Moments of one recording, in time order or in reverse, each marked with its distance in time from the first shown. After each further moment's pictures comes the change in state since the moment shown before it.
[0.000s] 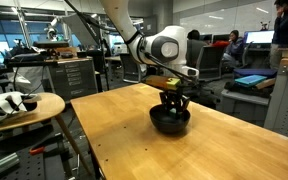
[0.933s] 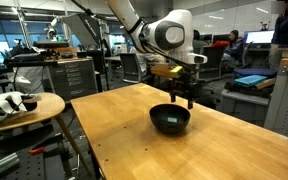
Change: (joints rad) arm -0.014 -0.075 -0.024 0.007 0.011 -0.017 0.117
